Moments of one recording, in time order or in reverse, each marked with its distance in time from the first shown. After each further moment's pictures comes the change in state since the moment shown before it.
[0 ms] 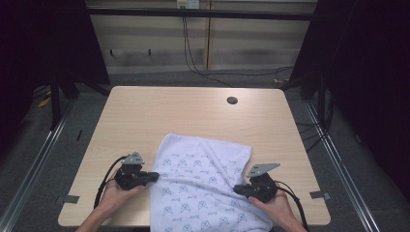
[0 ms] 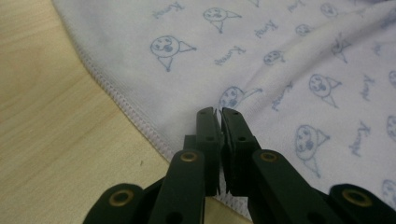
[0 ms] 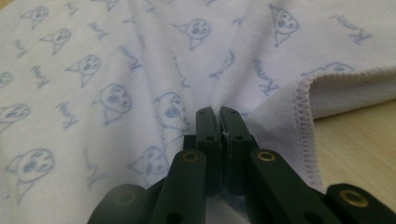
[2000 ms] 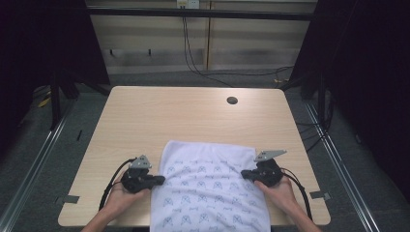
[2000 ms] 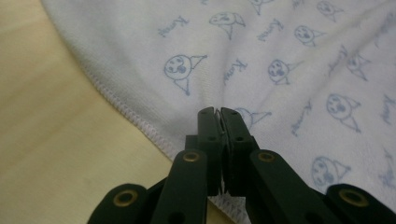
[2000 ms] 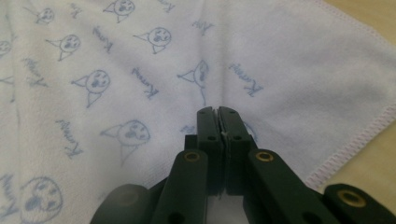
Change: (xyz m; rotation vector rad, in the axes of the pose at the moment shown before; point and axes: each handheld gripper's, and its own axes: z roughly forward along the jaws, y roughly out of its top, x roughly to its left) left arm -0.024 0.001 0.006 0.020 -0.047 0.034; right arm -0.044 0.009 -0.003 -0.025 -0.098 0.050
